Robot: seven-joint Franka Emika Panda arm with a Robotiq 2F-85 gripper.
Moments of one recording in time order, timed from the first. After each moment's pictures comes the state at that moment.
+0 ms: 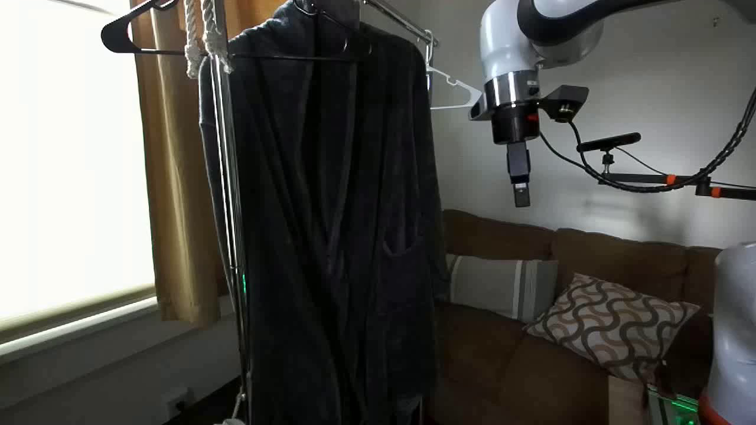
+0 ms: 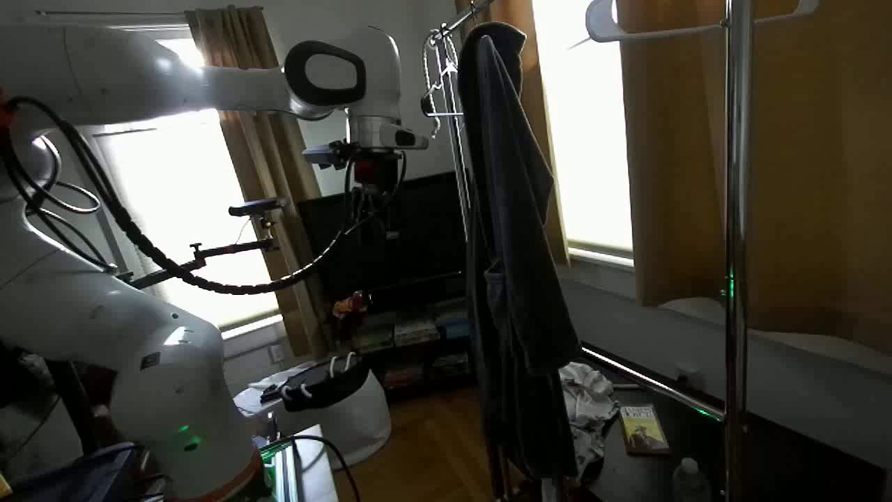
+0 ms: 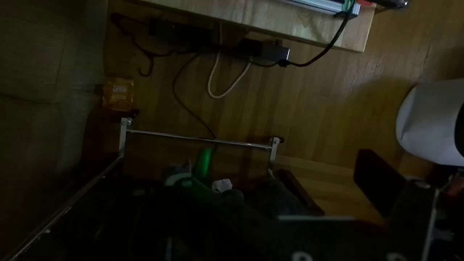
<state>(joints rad) 0.06 -0.60 -0.04 -2.23 0.03 1.45 -0.18</state>
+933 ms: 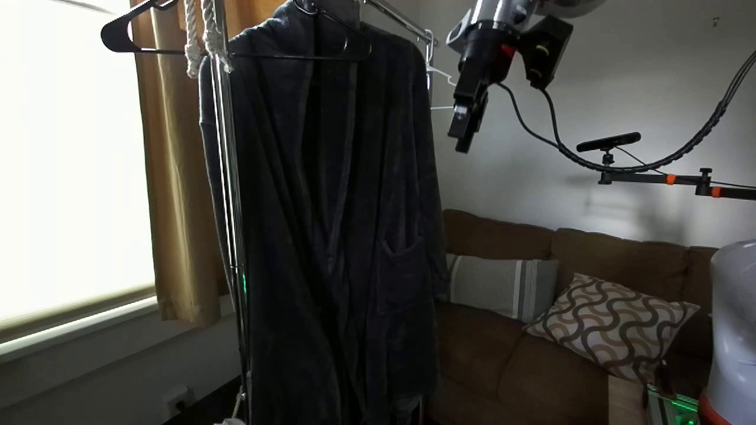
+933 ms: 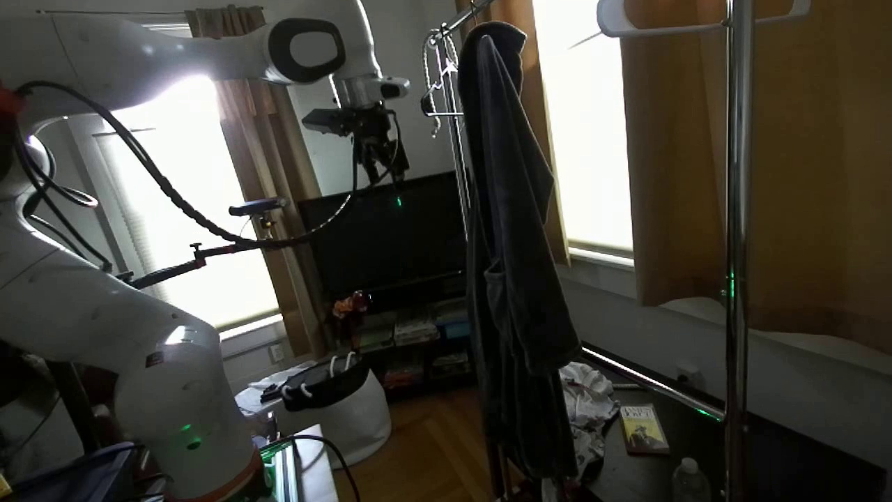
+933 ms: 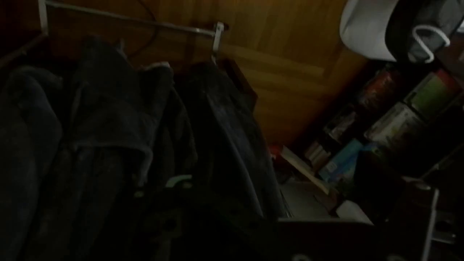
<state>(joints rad) 0.11 -0.60 0.04 -2.07 0.27 1.70 -0.12</state>
